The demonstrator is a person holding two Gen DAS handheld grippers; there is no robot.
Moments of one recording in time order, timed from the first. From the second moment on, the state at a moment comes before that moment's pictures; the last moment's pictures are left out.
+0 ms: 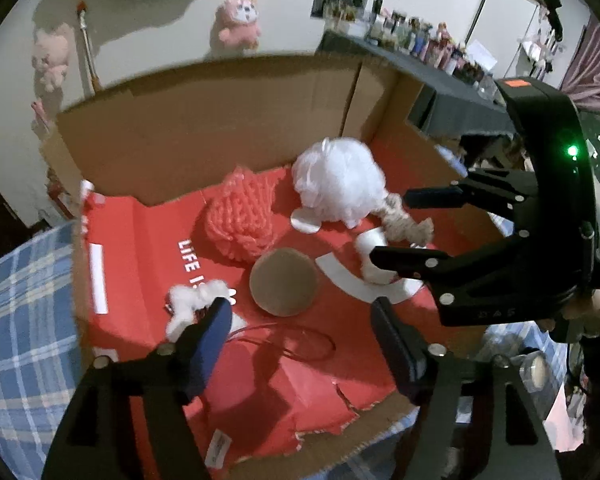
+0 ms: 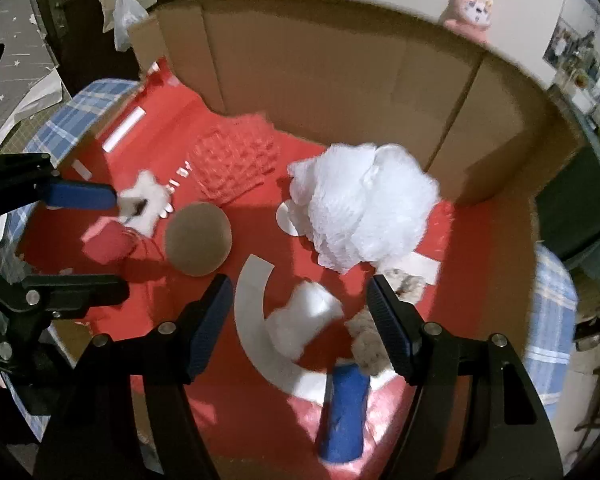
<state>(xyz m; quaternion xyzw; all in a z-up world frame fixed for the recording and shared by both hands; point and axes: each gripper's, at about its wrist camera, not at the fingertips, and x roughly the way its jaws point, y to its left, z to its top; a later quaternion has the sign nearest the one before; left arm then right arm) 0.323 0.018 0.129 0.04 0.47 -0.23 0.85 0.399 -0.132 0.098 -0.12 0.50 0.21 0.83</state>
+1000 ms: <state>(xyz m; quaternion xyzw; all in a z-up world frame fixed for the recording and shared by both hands) 0.074 0.019 0.197 0.01 0.17 -0.14 0.98 0.120 -0.184 0.215 -0.07 0.25 0.13 0.96</state>
